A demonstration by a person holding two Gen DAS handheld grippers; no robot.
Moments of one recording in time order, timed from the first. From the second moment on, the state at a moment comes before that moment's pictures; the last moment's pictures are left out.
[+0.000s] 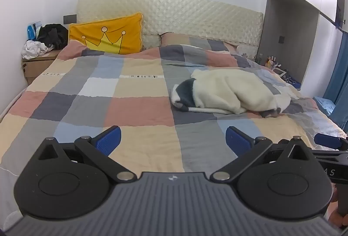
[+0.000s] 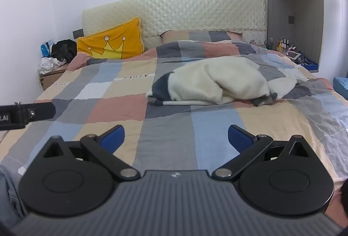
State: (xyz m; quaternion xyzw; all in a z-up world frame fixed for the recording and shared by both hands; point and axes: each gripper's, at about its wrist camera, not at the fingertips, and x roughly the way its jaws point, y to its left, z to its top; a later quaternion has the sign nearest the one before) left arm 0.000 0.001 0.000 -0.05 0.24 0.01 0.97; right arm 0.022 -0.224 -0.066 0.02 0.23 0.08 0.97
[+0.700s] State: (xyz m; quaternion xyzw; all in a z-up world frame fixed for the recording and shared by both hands) left arm 0.004 0.004 -0.005 -0.05 0.24 0.01 0.97; right arm 0.021 -0.222 -0.065 0.02 0.23 0.08 0.97
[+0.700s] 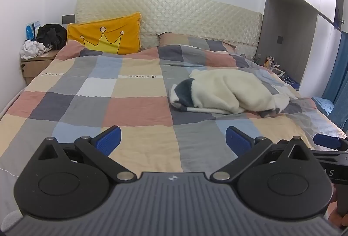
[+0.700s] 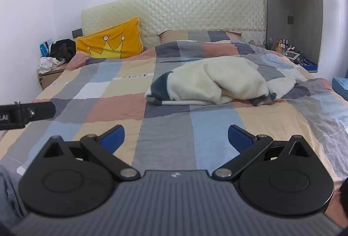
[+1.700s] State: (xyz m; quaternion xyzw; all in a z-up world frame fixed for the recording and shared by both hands) left arm 0.005 0.000 -0.004 -0.05 0.24 0.00 0.97; right arm 0.021 -0.220 -0.071 0.03 0.23 0.08 0.97
